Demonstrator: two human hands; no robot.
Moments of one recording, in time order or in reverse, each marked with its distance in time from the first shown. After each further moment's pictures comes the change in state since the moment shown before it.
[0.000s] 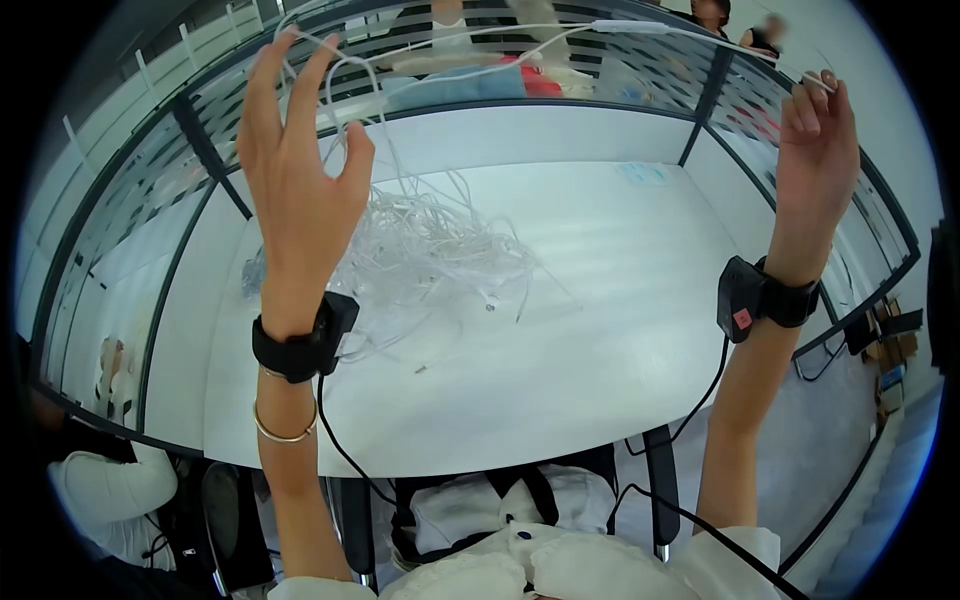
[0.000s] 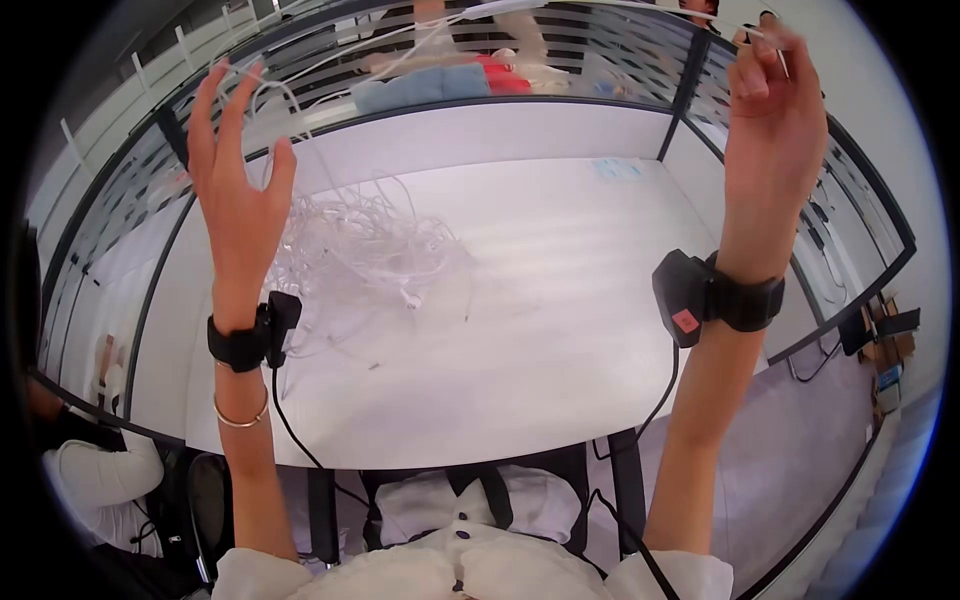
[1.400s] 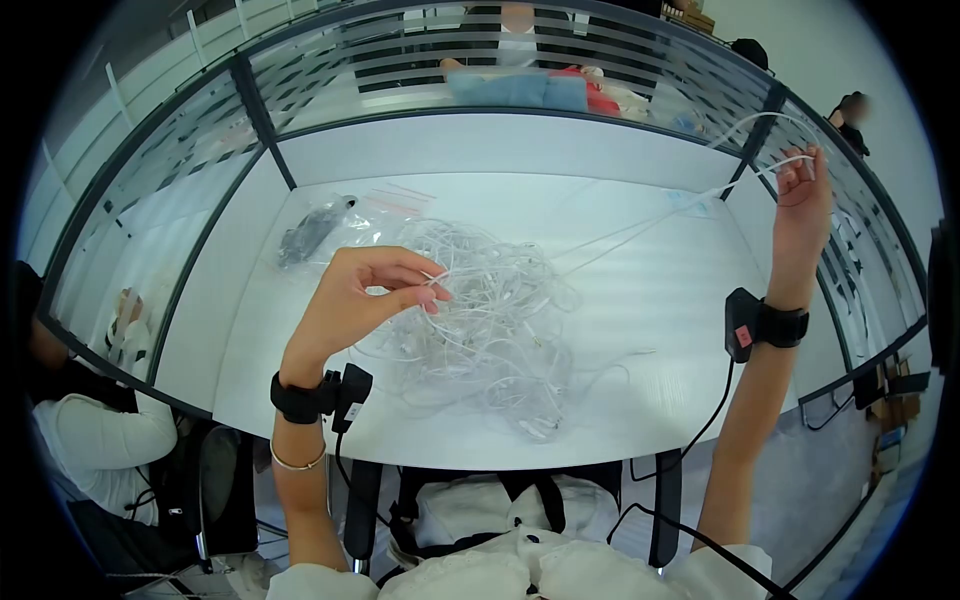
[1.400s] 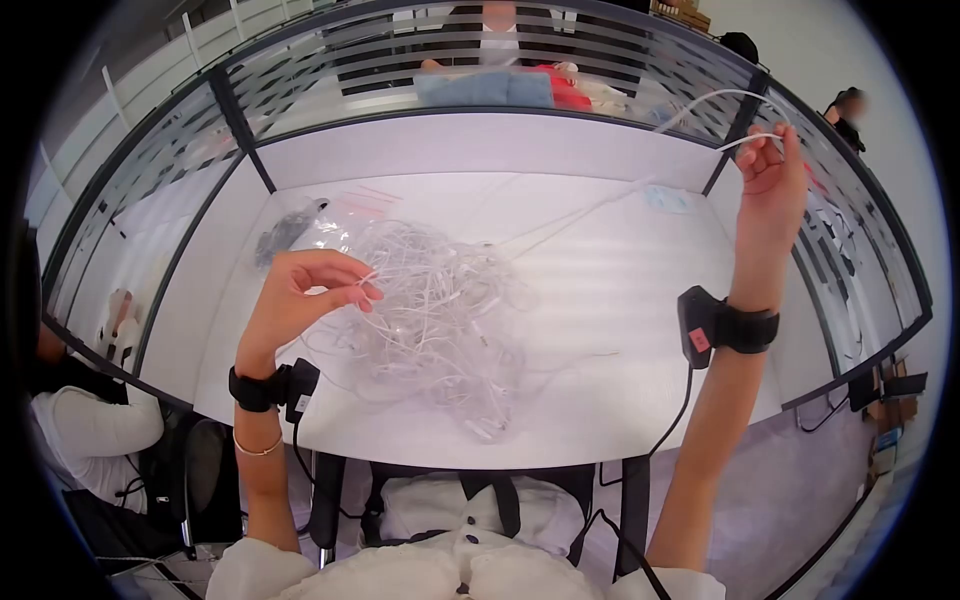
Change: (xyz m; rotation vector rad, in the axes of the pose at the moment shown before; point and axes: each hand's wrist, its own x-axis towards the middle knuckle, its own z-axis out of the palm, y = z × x) left_hand -0.086 -0.009 -0.063 -1.073 -0.828 -0.768; right_hand -0.025 0.051 -0.055 -0.128 0.303 0.212
